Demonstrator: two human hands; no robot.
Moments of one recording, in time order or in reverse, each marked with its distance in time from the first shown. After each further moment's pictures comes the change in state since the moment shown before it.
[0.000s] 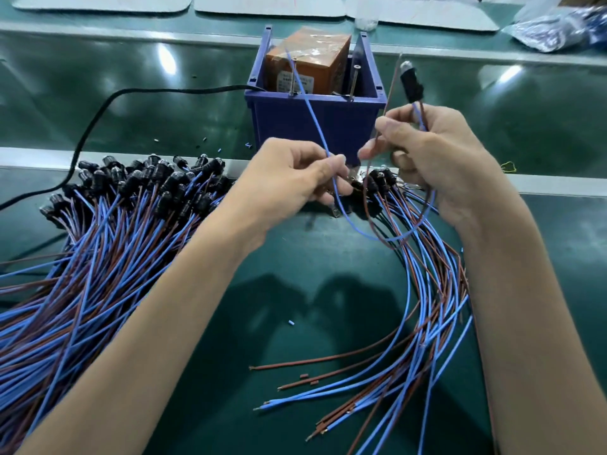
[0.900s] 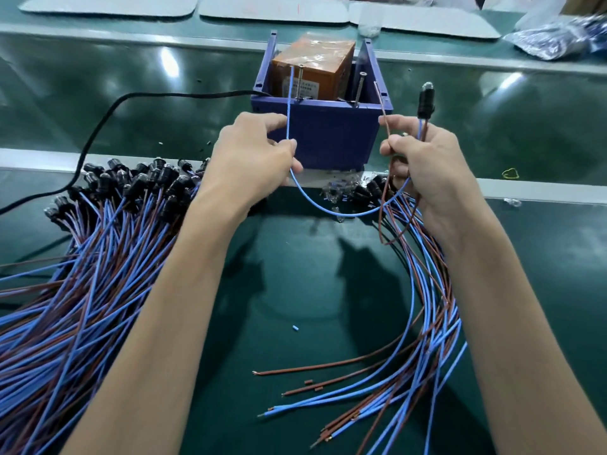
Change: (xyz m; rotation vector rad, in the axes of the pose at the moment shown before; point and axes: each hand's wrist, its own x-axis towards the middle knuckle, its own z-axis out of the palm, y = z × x) left_hand 0.028 -0.008 -0.034 0.369 0.324 0.049; right_hand 0.016 0.020 0.008 0.105 0.182 0.058
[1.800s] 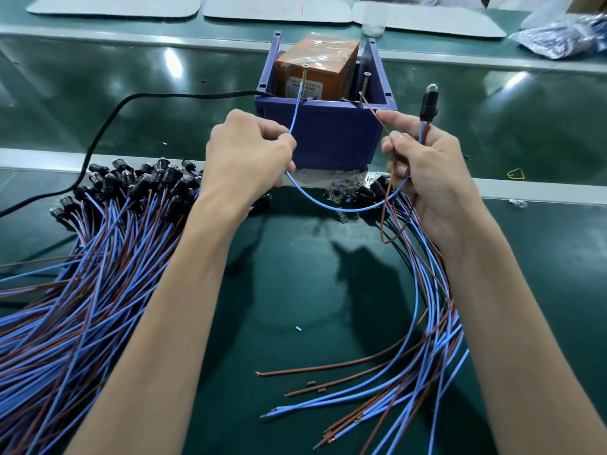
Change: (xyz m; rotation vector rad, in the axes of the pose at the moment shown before) left_hand -0.001 0.002 -0.002 0.008 0.140 -0.066; right_hand -0.003 0.003 0.004 0.105 -0.072 -0.057
